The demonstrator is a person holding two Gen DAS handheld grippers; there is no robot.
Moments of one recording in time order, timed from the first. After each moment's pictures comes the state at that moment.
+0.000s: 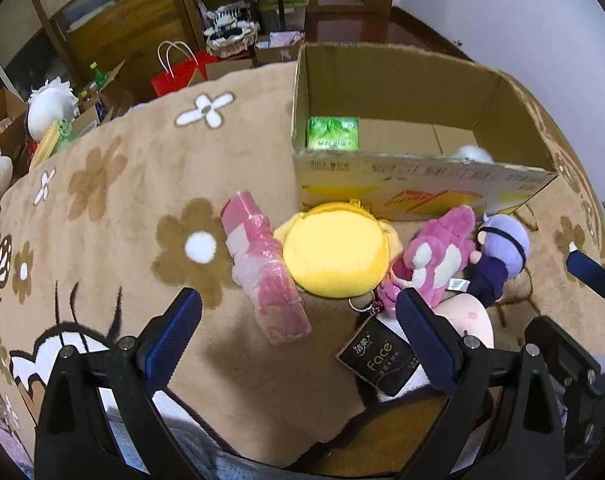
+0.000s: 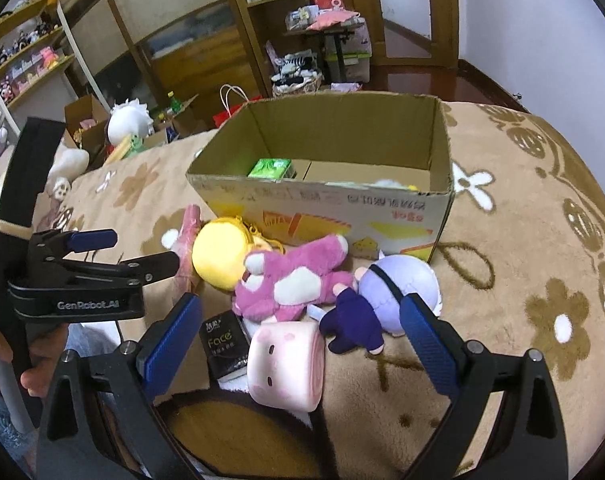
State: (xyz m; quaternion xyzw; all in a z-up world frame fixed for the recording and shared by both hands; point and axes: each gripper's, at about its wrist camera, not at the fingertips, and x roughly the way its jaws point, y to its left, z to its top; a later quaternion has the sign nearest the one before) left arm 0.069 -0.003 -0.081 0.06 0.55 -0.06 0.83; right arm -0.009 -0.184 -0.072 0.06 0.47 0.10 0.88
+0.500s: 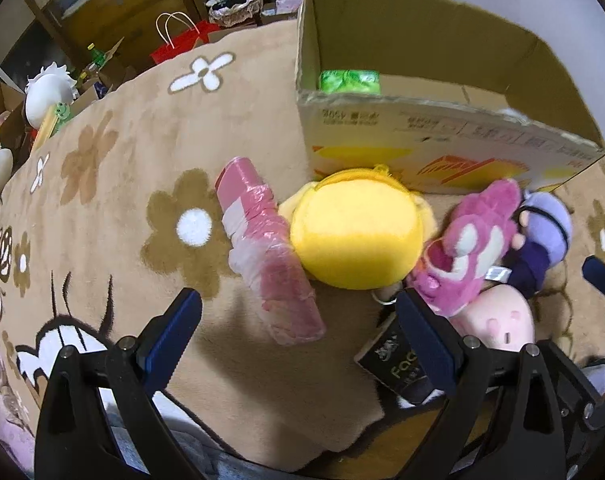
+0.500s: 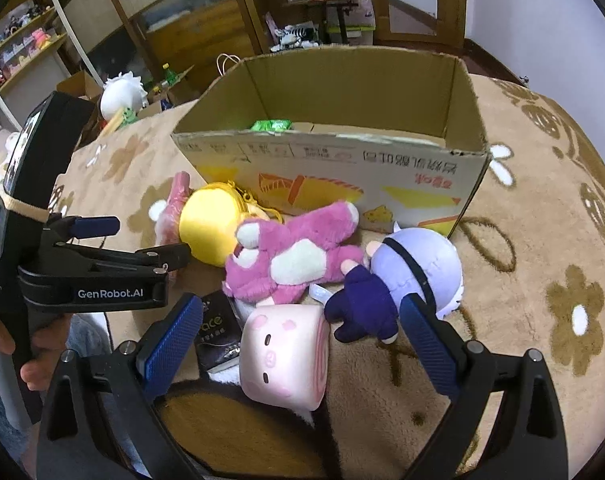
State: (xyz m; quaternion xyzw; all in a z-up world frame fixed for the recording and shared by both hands) left arm 0.088 -0.006 -0.121 0.09 0.60 -0.04 0.79; right arm 0.005 -0.172 -0.102 0.05 0.51 0.10 0.85
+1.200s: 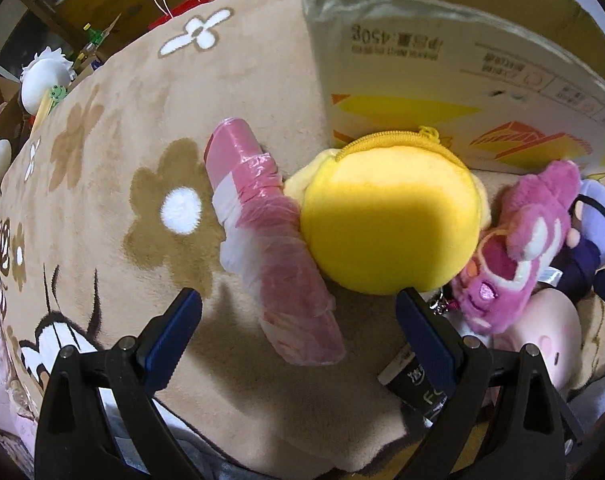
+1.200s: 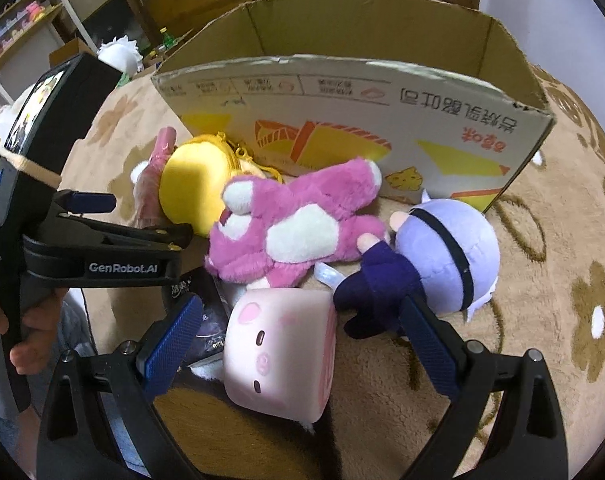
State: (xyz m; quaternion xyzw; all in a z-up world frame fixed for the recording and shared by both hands) left arm 0.109 0.000 -0.160 0.10 0.64 -0.01 0.76; right arm 0.023 -0.151 -0.142 0.02 0.55 0.11 0.82
